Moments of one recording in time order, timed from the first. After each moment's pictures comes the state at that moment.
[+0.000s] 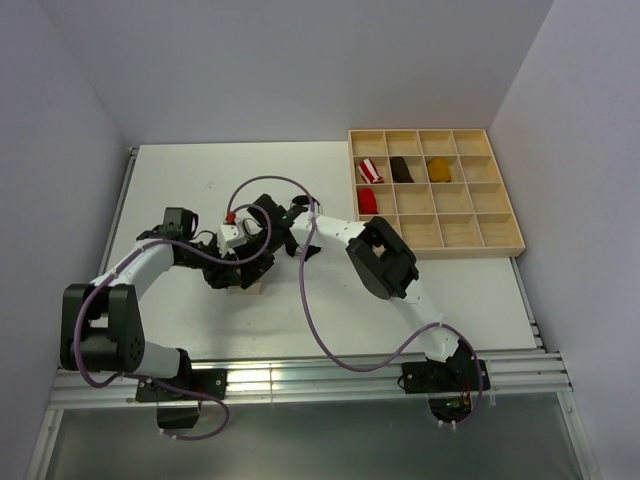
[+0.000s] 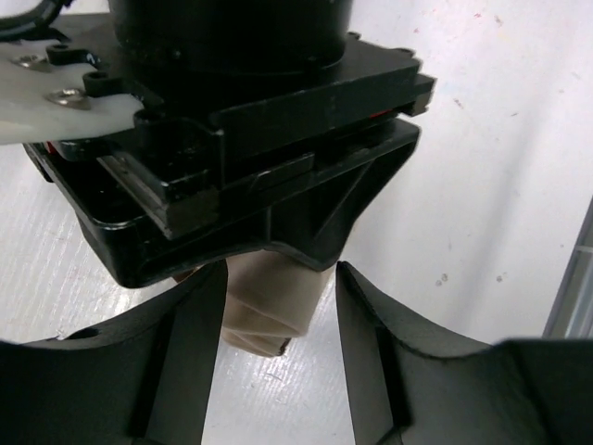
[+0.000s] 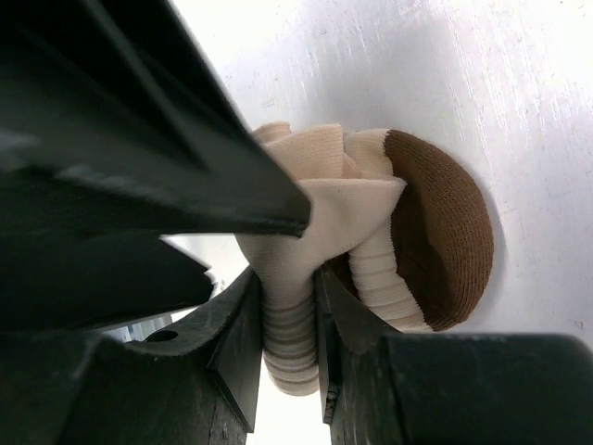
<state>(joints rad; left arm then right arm) -0.05 1.41 0.79 -0.62 0.82 0.92 0.86 2.37 1.85 -0.51 -0.78 0.08</state>
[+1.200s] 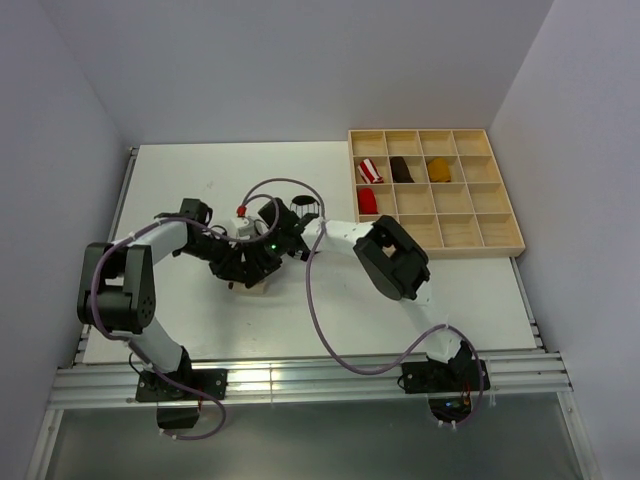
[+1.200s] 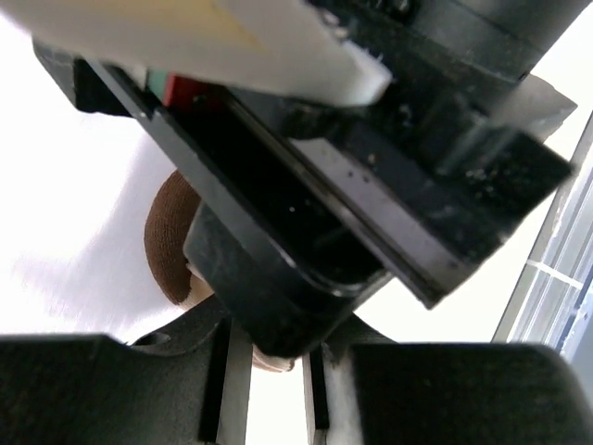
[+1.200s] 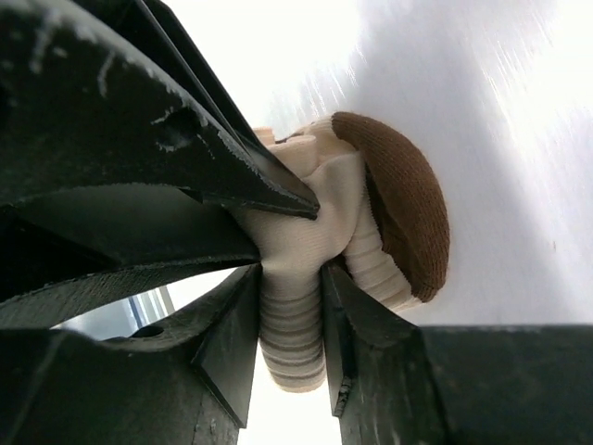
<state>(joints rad) -0.07 1.67 0.95 -0.70 0.77 0.77 0.85 2.29 1.67 -0.31 -0.73 0.26</state>
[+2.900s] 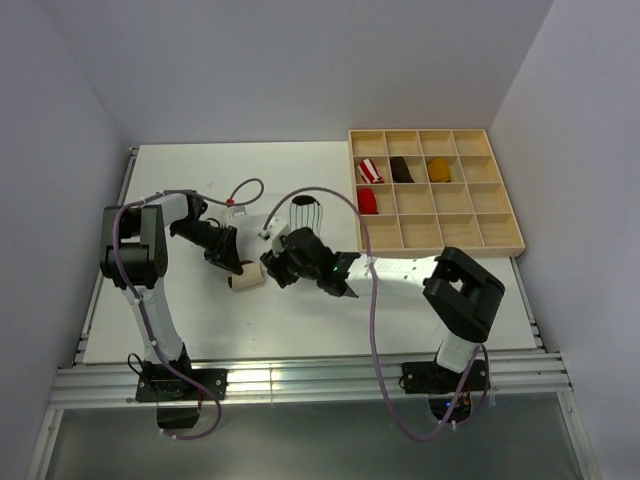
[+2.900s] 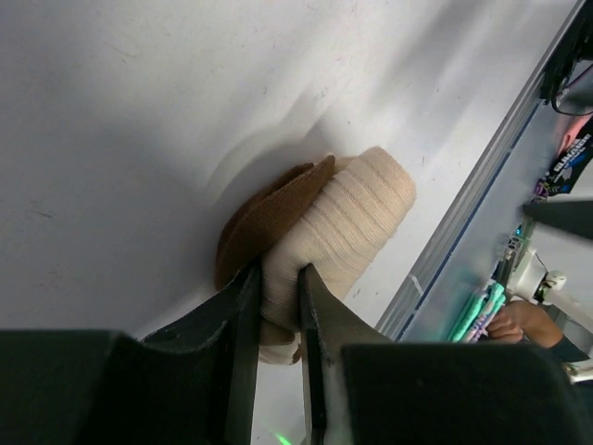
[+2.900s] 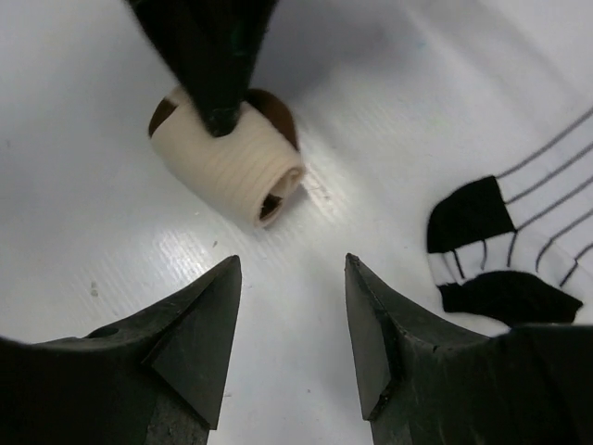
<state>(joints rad) 0.00 2.05 1.29 -1.01 0.81 0.55 0.97 1.70 1.00 0.16 0.03 0.10</state>
